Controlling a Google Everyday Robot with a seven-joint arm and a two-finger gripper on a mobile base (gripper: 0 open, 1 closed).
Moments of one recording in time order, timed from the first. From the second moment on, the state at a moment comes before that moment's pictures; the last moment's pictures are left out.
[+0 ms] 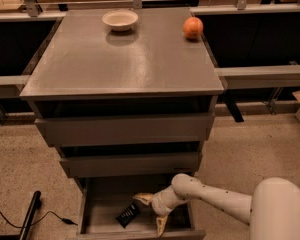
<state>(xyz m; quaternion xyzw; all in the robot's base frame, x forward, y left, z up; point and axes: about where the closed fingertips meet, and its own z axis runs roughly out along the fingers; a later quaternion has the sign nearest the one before) 0.472 0.016 0.235 -0.86 0.35 0.22 0.30</state>
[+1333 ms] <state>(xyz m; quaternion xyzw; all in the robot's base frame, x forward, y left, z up) 0.521 0.038 0.223 -0.63 0.60 0.31 0.38</state>
